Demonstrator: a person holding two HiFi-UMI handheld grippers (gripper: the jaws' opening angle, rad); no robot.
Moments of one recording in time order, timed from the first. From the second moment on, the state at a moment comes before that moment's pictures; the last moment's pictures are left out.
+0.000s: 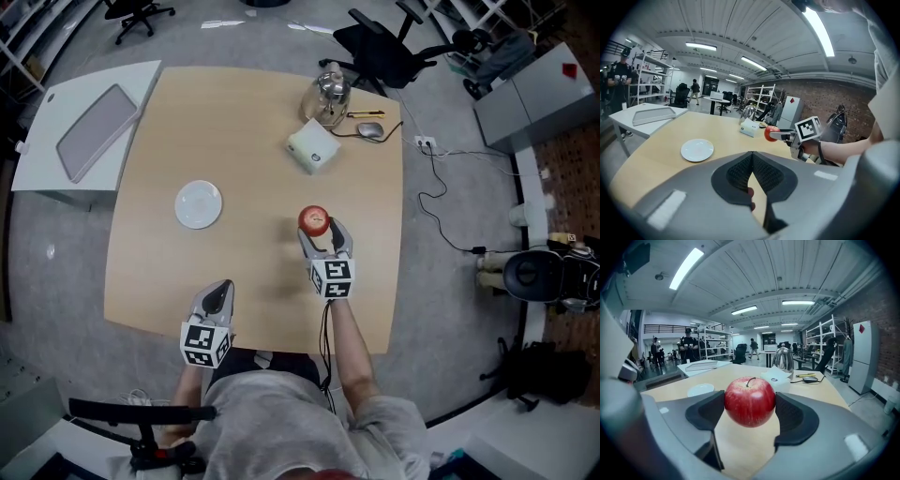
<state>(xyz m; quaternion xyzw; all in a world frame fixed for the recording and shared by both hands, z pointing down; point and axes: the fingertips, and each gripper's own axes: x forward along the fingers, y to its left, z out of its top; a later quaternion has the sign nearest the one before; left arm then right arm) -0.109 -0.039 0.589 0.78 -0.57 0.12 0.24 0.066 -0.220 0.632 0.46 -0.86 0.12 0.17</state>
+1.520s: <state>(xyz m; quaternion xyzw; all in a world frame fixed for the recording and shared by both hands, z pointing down) 0.022 -0.057 0.617 0.82 -0.48 0.17 0.27 0.236 -0.208 0.706 0.54 -0.80 0.17 0.19</state>
